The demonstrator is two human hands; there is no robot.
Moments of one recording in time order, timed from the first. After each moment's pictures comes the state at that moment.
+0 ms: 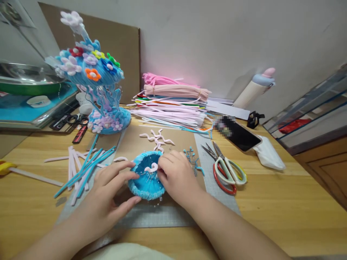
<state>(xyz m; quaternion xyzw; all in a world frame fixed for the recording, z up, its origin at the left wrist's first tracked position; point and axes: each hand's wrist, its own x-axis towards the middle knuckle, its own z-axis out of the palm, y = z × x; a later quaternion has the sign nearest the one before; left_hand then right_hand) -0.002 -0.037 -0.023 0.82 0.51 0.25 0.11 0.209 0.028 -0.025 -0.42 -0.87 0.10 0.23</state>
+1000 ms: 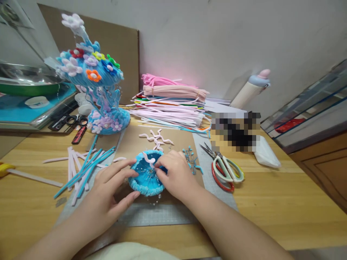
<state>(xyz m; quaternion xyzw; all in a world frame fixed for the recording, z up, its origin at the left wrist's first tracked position) -0.004 -0.037 -0.022 0.81 0.53 0.24 0.12 0.207 0.031 -0.033 -0.43 -0.85 0.16 0.27</state>
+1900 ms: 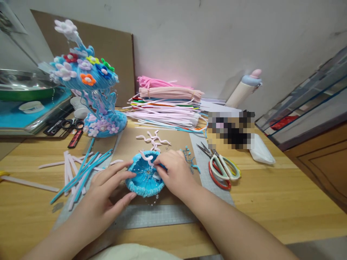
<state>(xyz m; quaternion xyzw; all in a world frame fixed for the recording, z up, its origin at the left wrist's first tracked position) -0.004 -0.034 -0.023 0.81 0.52 0.24 0.12 0.213 0.034 -0.031 -0.42 -0.84 0.15 0.30</state>
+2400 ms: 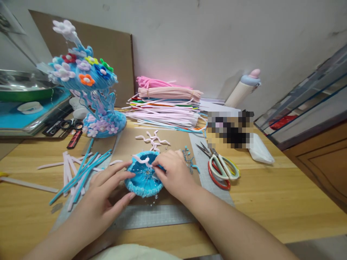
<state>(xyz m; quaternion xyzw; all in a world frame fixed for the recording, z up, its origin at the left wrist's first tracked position) -0.003 -0.034 -0.022 0.81 0.53 0.23 0.12 0.212 0.032 -0.031 -0.41 -0.85 0.14 0.30</state>
